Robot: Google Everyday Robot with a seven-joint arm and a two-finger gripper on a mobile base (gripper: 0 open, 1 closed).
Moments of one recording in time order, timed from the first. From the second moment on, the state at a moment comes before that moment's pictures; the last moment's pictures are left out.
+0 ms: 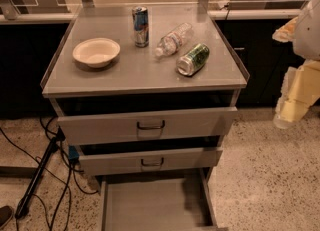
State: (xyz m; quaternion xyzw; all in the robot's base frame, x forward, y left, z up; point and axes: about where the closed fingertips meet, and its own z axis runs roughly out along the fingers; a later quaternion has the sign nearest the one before) arm 0.438 -0.216 0.977 -0.60 0.78 -0.04 0.16
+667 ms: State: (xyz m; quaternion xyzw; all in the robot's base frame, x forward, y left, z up) arm 0.465 -0.224 0.980 -0.61 0.77 -0.05 0.16
